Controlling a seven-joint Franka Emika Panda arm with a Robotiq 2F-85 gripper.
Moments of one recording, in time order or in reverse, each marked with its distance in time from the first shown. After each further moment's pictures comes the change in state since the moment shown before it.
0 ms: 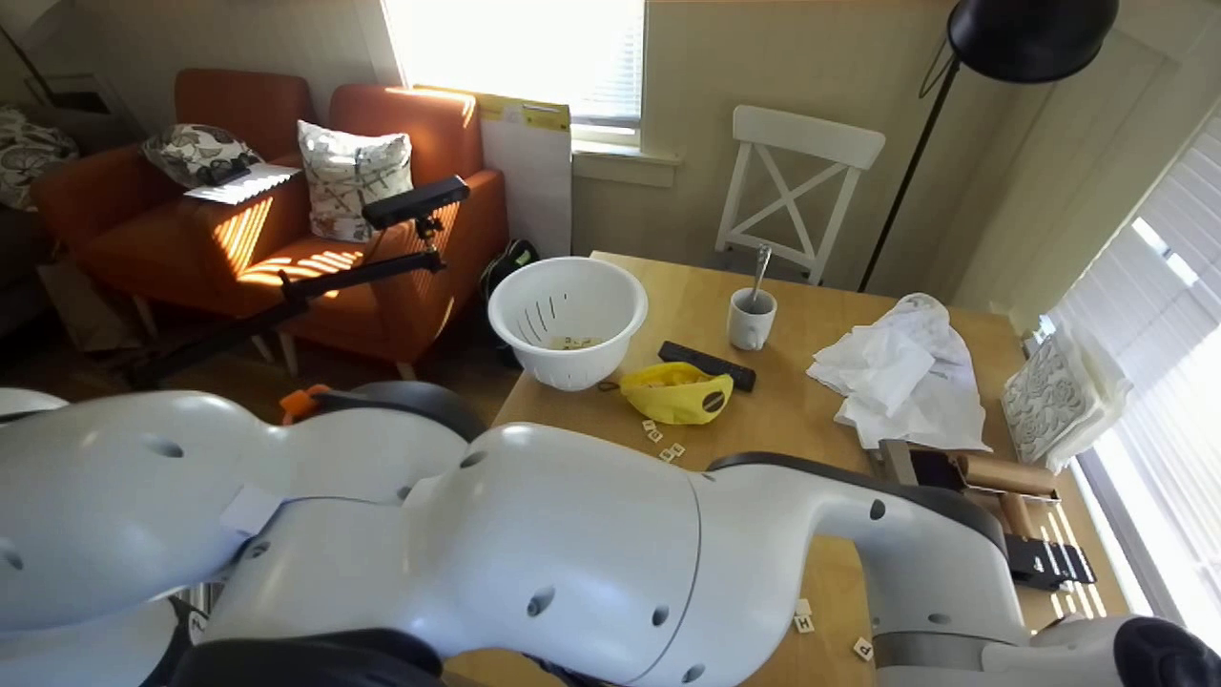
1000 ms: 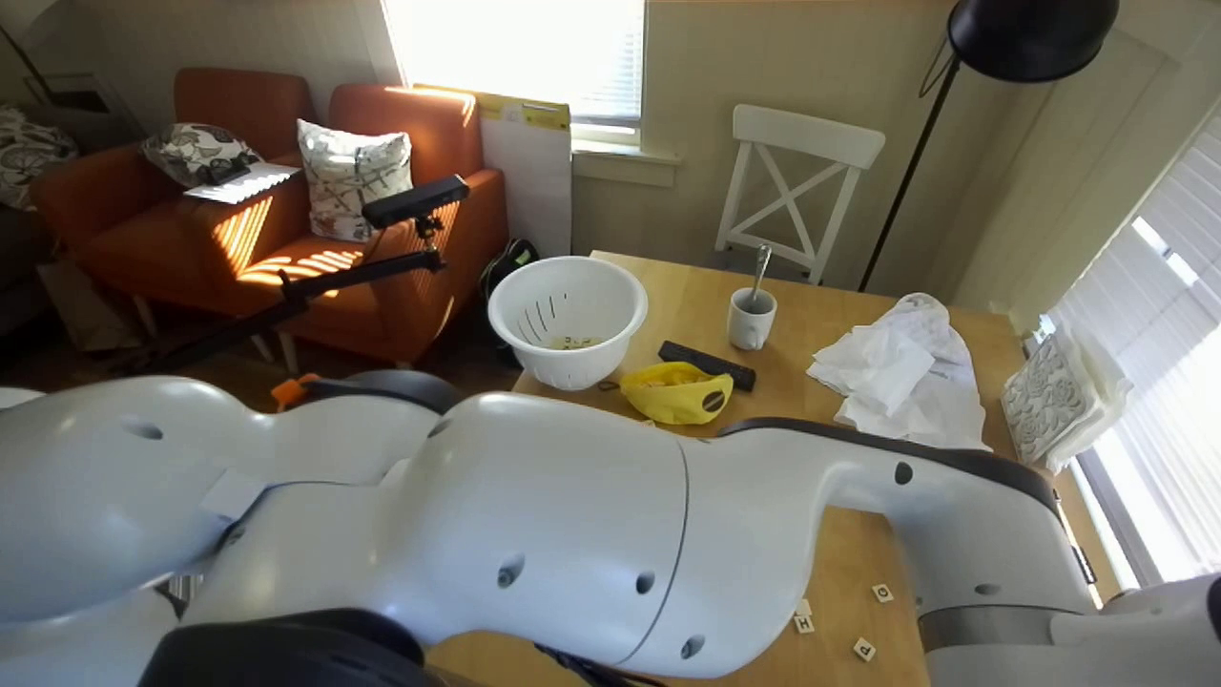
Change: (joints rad) arm 0.008 -0.043 -0.033 0.068 -0.023 -0.091 0.004
